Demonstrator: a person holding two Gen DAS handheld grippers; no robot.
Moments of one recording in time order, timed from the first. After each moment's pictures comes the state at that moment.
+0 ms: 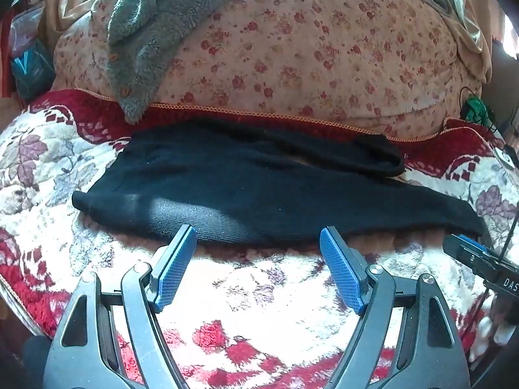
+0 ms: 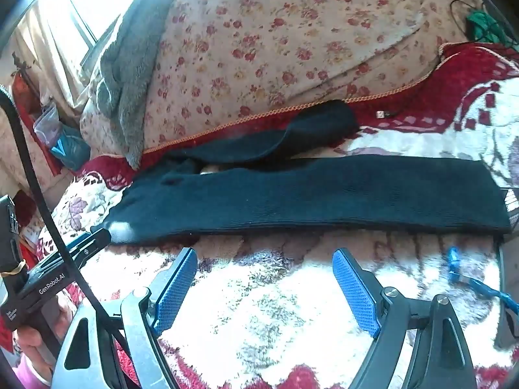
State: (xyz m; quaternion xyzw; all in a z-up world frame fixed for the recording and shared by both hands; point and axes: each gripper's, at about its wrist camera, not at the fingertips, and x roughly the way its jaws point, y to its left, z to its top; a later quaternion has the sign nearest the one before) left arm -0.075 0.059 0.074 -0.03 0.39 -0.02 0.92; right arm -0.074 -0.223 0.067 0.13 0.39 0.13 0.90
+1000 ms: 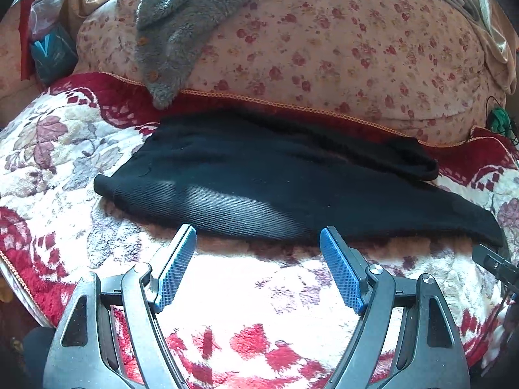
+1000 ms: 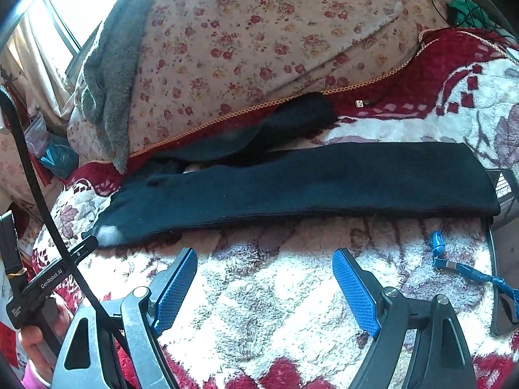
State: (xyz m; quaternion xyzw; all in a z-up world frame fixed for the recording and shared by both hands) left arm -0.067 0.091 0.059 -0.04 0.40 0.03 0.91; right arm -0.071 -0.237 0.061 0.16 0.44 0.11 0.88
